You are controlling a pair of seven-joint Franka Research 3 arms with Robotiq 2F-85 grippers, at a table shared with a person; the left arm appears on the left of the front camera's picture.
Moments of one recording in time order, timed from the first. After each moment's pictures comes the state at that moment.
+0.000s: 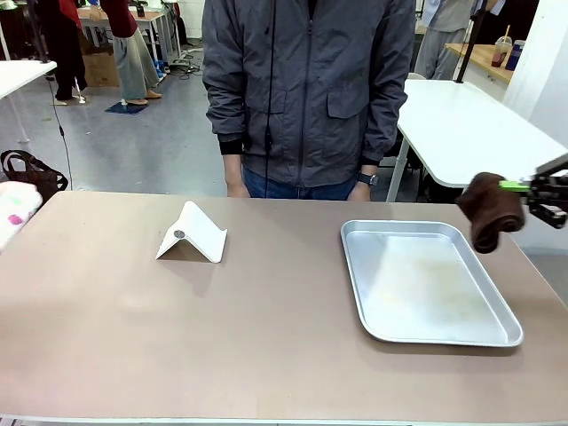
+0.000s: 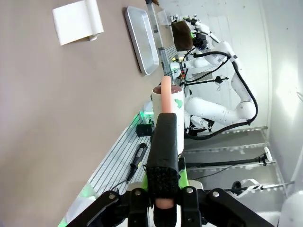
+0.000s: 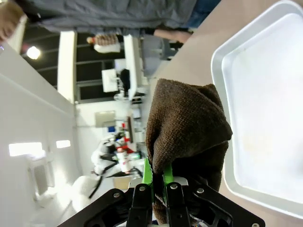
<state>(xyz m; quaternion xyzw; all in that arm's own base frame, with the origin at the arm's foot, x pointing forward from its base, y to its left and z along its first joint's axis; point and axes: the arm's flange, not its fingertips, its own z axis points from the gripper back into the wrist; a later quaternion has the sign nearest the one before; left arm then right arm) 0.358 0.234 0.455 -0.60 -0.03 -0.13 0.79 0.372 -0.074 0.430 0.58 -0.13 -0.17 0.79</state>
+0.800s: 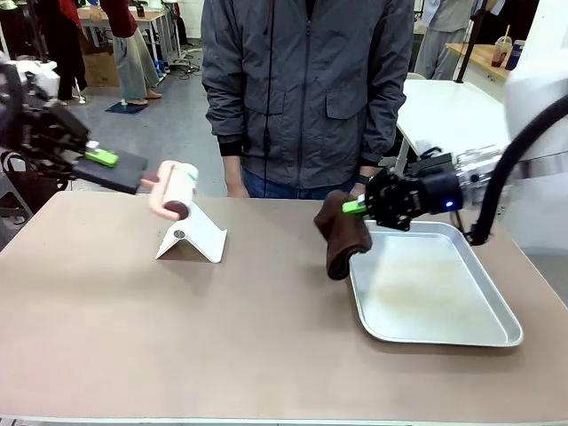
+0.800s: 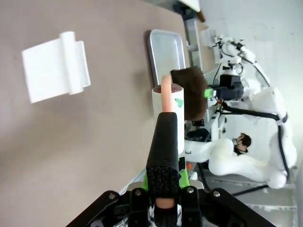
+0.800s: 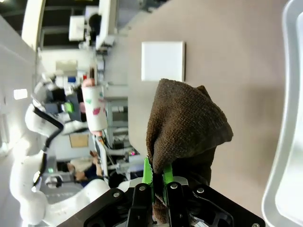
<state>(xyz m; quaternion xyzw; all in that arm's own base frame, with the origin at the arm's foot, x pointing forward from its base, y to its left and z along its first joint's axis) 0.438 0.006 0.489 -0.51 -0.04 -0.06 0.86 0.395 0.162 0.403 0.52 -0.07 -0.02 0.85</state>
